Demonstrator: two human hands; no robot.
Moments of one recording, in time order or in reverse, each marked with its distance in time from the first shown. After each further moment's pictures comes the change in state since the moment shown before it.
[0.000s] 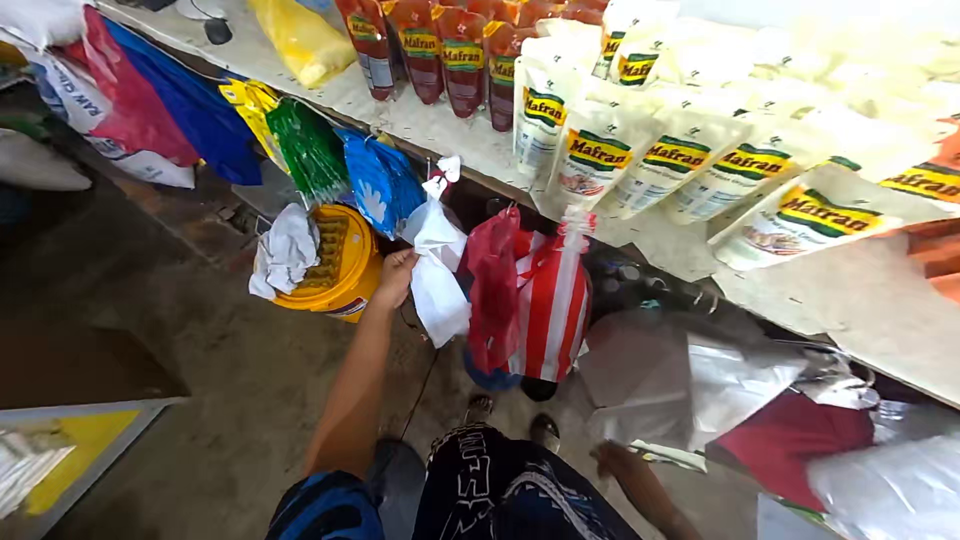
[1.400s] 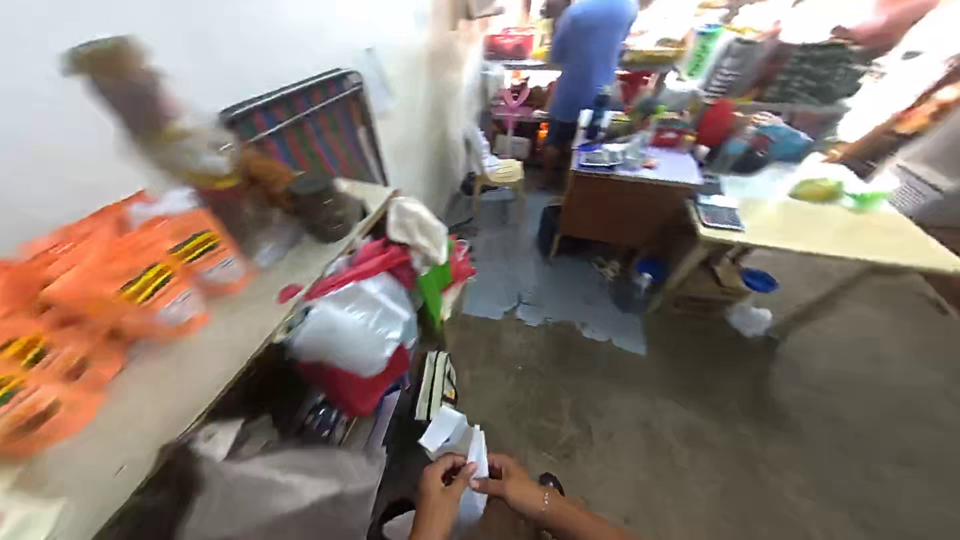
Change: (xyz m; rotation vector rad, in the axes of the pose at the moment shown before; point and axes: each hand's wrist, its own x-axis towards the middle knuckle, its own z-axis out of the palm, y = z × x) left_hand -0.415 -0.074 0.380 0.571 -1.760 0.308; right_hand -0.255 0.067 0.079 1.206 1.111 -0.065
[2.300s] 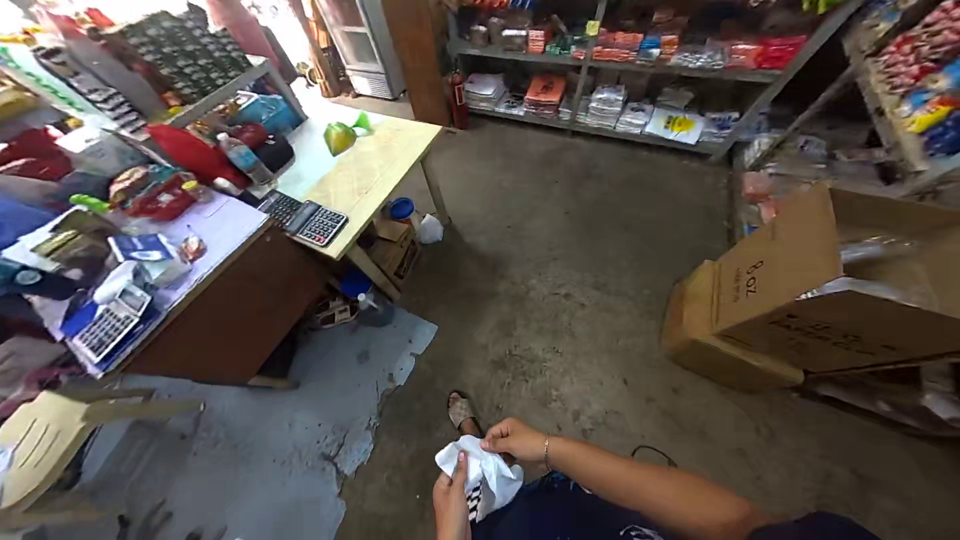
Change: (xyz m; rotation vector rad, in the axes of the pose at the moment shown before) left_hand 0.276 0.152 0.484 0.033 -0.867 -0.314; right_hand -0.165 -0.038 -0.445 0.552 0.965 -0.061
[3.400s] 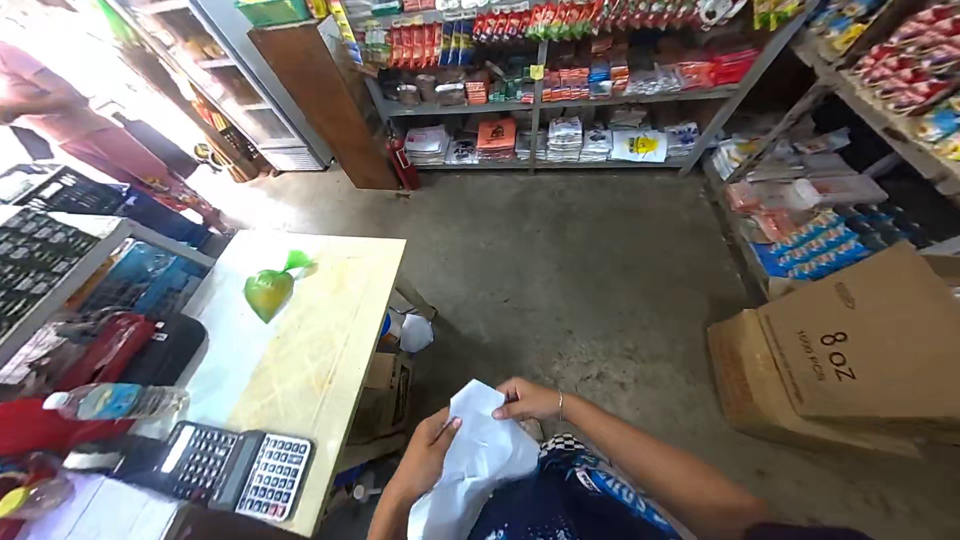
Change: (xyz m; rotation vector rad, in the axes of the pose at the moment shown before) left_hand 0.438 0.469 0.279 0.834 -0.891 0.333; right_hand 0.220 -0.366 -0.404 0.061 0.124 -0.448
